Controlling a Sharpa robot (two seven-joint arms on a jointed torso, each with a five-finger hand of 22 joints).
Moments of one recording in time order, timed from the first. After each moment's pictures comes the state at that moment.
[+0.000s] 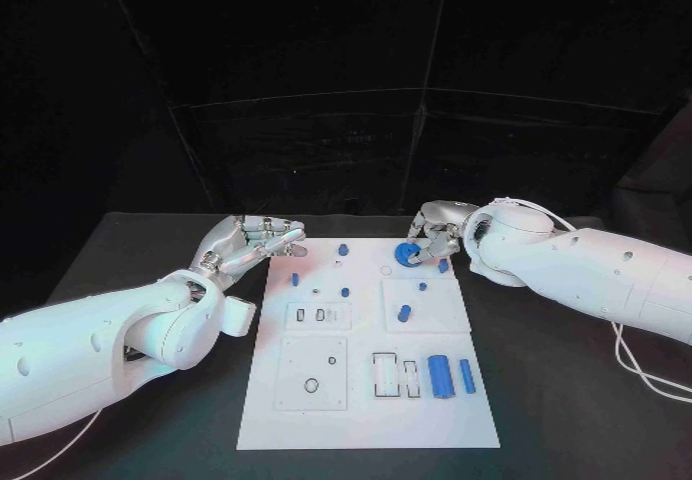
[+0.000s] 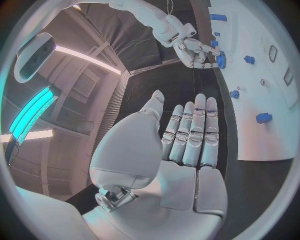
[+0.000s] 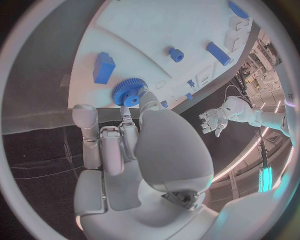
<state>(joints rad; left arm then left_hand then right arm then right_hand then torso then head) 1.26 -0.91 -0.14 1.58 -0.12 -0.34 0.55 1.36 0.00 0.02 0.10 0.05 0.97 0.22 0.10 0.07 1.05 0.17 0.10 0.07 1.11 0.12 0.17 0.16 0.18 0.88 0.24 0.30 0.11 1.30 -0.67 0.00 1.22 -1.49 -0.09 -0.16 1.44 -0.10 -0.01 0.21 0.24 0.95 0.14 0.18 0.08 1.44 0.06 1.39 1.31 1.47 -0.02 1.51 1.31 0.15 1.21 0.09 1.21 0.81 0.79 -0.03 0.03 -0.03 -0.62</state>
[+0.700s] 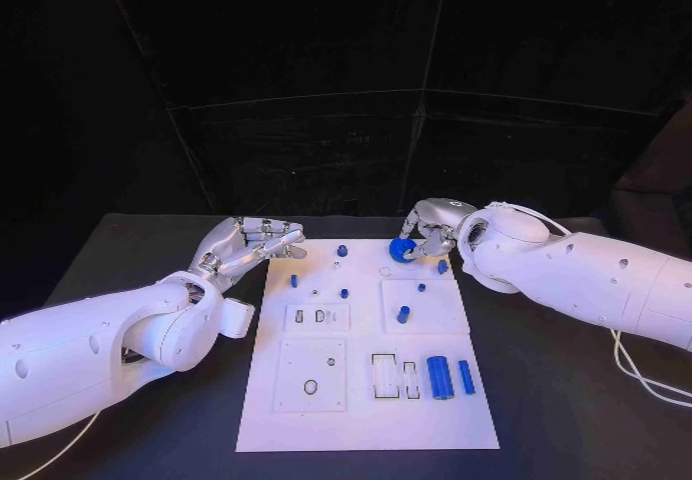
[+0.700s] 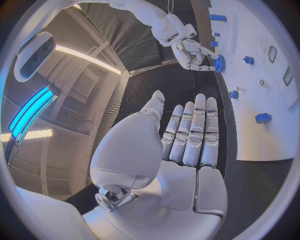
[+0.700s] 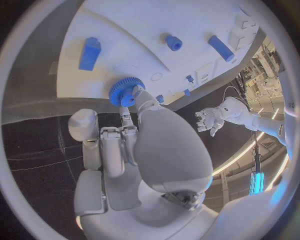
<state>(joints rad) 1.26 -0.91 -0.14 1.58 -0.12 -0.34 0.55 1.36 0.00 0.02 0.10 0.05 0.97 0.22 0.10 0.07 1.05 0.17 0.10 0.07 1.11 0.12 0.17 0.16 0.18 0.88 0.24 0.30 0.11 1.29 -0.68 -0.01 1.26 -1.53 -0.20 -0.16 1.47 -0.04 0.12 0.14 0.21 1.01 0.14 0.20 0.07 1.47 0.04 1.46 1.31 1.47 -0.03 1.52 1.31 0.13 1.27 0.07 1.28 0.92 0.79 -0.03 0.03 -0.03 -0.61</state>
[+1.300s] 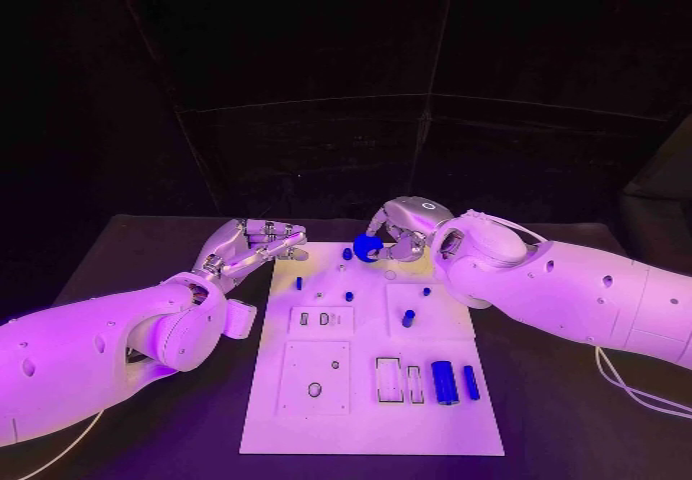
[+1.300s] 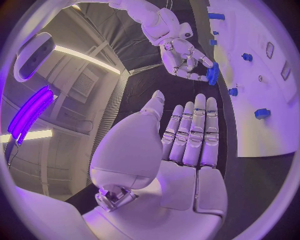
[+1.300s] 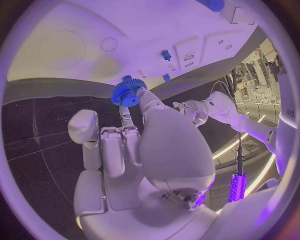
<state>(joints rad) 1.26 -0.91 -0.14 1.57 -0.12 -0.34 0.55 1.36 0.00 0.02 0.10 0.05 0.97 0.22 0.10 0.07 1.05 0.17 0.10 0.07 1.11 0.12 0.17 0.16 0.18 0.88 0.24 0.30 0.11 1.29 -0.63 -0.01 1.39 -1.60 -0.33 -0.19 1.40 -0.08 0.15 0.15 0.27 1.02 0.14 0.17 0.07 1.47 0.03 1.46 1.31 1.47 -0.04 1.53 1.31 0.13 1.28 0.06 1.29 0.94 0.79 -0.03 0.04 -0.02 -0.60</state>
